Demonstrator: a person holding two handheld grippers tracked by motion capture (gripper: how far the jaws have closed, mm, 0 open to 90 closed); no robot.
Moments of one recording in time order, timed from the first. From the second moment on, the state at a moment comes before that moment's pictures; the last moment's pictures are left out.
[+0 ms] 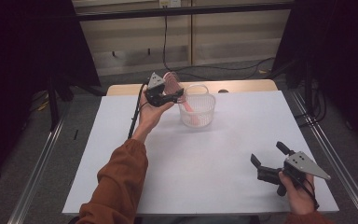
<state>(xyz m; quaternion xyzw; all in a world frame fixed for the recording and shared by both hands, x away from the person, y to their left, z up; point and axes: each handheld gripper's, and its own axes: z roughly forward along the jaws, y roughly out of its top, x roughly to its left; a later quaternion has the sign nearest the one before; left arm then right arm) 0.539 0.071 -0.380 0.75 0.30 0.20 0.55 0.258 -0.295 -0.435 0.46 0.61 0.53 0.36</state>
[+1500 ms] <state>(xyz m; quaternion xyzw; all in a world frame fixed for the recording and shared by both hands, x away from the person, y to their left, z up) 0.538 0.068 -0.388 0.76 0.29 0.19 0.55 0.258 -0.296 -0.435 0.46 0.62 0.53 0.36</state>
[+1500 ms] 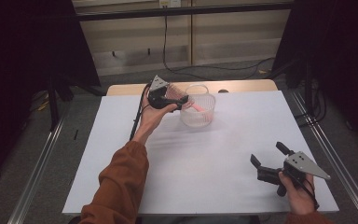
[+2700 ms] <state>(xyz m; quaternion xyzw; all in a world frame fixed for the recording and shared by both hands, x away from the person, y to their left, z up) 0.517 0.088 -0.373 0.73 0.27 0.21 0.59 0.260 -0.297 -0.438 0.46 0.62 0.53 0.36</state>
